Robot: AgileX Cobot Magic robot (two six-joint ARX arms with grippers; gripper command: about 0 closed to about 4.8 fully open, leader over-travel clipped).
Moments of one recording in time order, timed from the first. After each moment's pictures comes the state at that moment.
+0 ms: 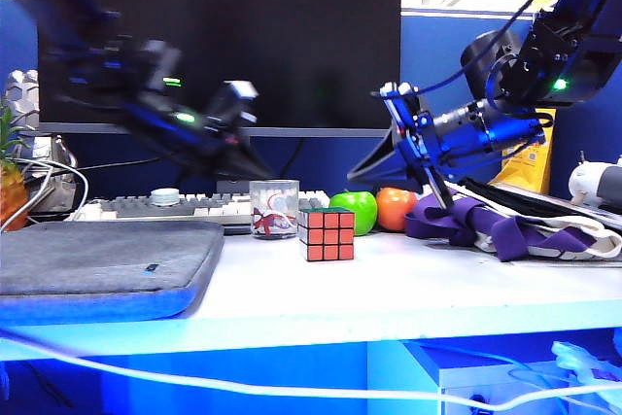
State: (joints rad) left arm -0.22 2.28 1.81 -0.14 0.76 0.07; right arm 0.22 2.02 1.25 0.31 -0.86 0.48
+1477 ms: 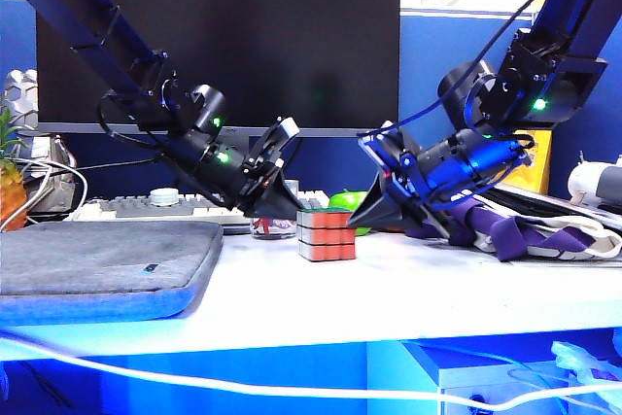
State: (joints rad) left arm -0.29 2.46 2.00 -0.33 0.84 0.30; right arm 0.27 2.08 1.26 0.23 -0.66 0.37
